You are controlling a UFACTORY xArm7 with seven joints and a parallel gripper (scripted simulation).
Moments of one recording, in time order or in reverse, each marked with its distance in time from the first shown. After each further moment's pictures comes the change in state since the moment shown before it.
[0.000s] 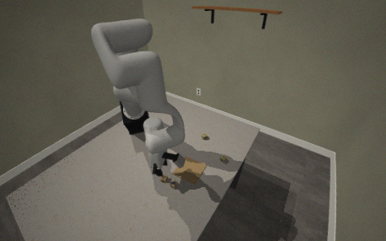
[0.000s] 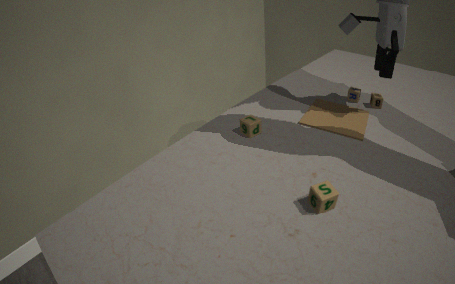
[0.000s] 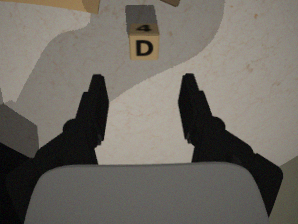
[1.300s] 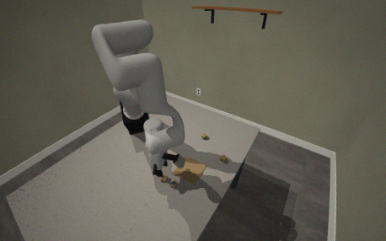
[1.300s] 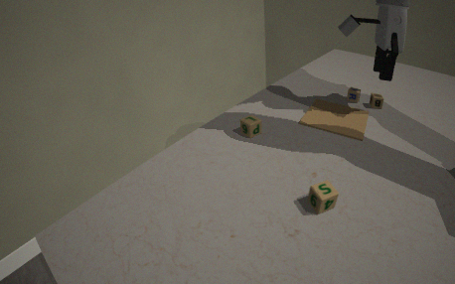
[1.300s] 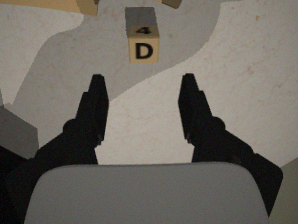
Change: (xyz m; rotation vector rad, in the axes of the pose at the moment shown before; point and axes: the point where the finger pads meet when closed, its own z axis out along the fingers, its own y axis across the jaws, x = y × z) arm 0.000 0.000 0.005 -0.003 0.003 0.000
